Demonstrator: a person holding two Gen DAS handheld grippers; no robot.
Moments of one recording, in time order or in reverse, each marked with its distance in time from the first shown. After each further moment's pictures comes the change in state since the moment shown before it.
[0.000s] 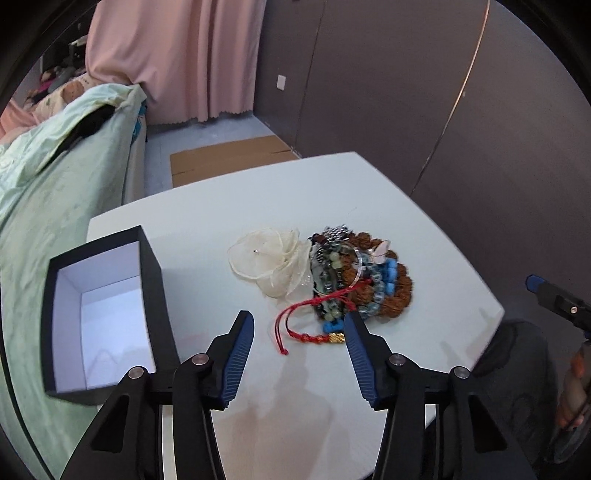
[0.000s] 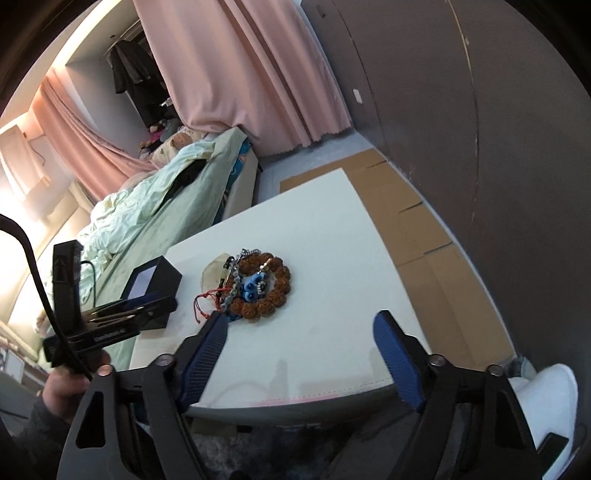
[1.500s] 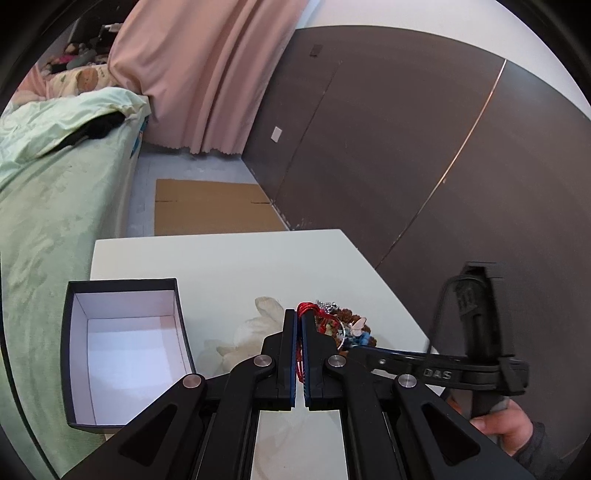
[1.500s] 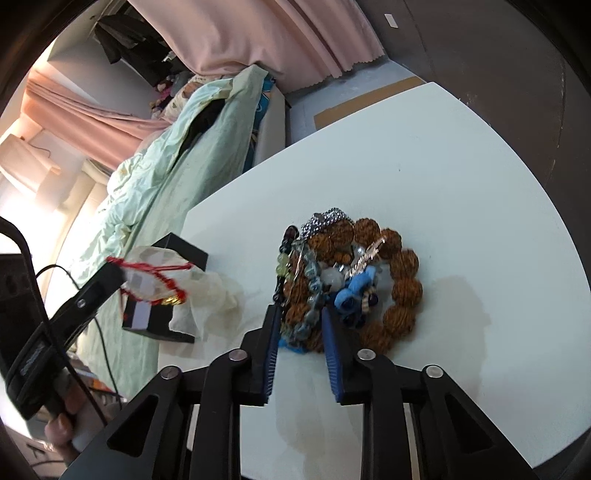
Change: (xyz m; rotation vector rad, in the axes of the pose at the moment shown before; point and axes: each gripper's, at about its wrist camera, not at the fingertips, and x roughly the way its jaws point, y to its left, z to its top) left arm -0.049 0.053 0.016 -0.163 -0.231 -0.209; right arm 0.146 0.063 0.018 0.063 0.268 0.130
